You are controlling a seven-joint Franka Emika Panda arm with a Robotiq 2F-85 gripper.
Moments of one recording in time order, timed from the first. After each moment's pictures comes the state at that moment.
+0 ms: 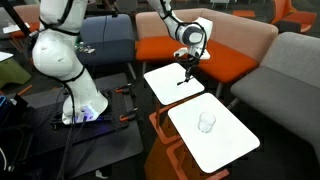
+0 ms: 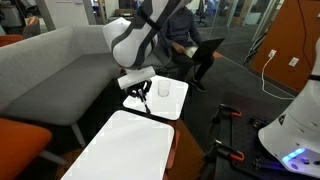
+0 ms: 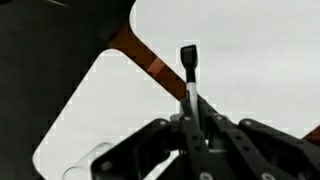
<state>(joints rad) 0.13 0.64 -0.09 -1.88 -0.06 2.27 0.87</state>
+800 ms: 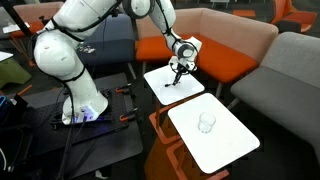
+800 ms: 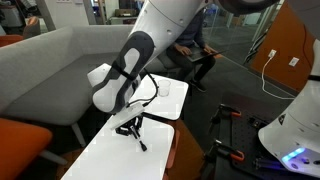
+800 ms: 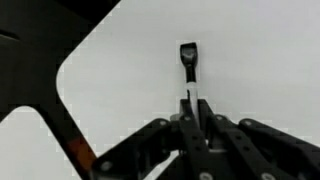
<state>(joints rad) 0.19 0.98 0.00 -1.62 0.09 2.19 0.75</state>
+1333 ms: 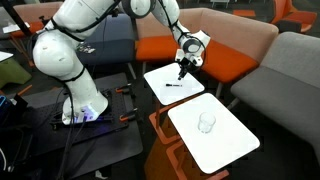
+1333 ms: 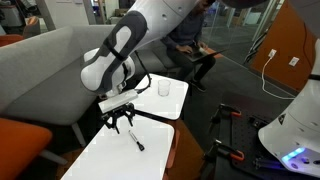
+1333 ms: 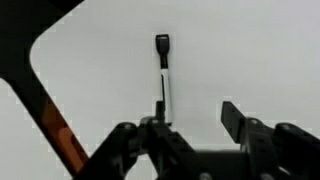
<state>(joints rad) 0.14 0.95 0.02 -1.54 0.21 2.15 0.54</state>
